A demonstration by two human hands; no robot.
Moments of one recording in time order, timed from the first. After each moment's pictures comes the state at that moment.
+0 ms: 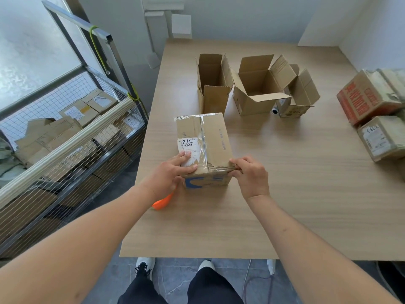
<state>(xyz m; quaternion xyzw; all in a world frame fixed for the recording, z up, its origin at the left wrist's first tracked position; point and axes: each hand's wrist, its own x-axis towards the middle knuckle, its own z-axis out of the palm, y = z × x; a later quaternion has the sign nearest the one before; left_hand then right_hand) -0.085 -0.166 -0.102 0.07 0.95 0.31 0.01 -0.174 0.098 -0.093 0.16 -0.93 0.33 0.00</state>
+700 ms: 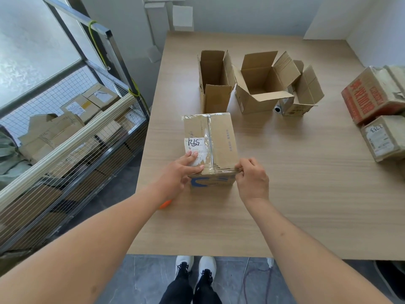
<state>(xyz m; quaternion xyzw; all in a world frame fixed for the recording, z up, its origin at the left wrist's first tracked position) -0.095 -0.143 -0.085 0.02 0.93 0.35 0.04 -0.170 0.092 -0.085 0.10 -0.96 0.27 -0.01</state>
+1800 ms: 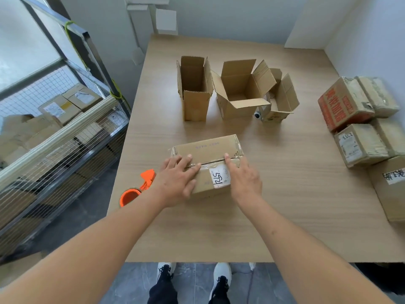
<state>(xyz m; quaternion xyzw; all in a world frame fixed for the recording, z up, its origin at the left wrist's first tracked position) -0.131 -0.079 -0.077 0.02 0.99 0.09 0.09 -0.209 0.131 -0.057 0.14 -0.98 -0.02 -0.13</state>
